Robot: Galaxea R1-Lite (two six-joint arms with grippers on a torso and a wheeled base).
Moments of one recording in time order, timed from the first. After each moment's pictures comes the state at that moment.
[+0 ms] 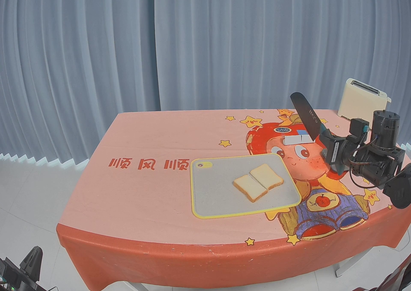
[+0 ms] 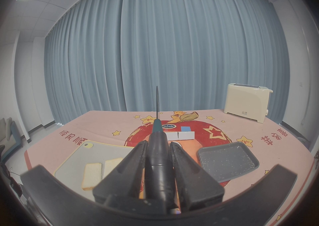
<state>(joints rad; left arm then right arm) -0.09 0.08 -0.02 -0.01 0.01 -0.01 0.30 1.66 -0.60 -0.77 -0.14 0.11</state>
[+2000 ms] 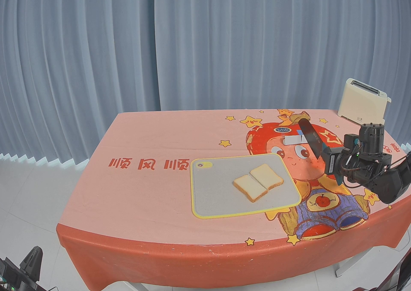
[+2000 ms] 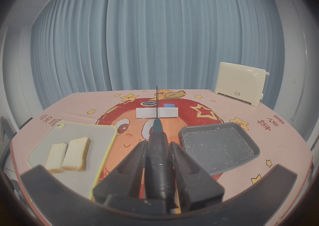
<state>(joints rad) -0.09 0.08 -0.02 -0.01 0.01 -0.01 0.17 1.84 -0.62 -0.77 -0.11 0.07</state>
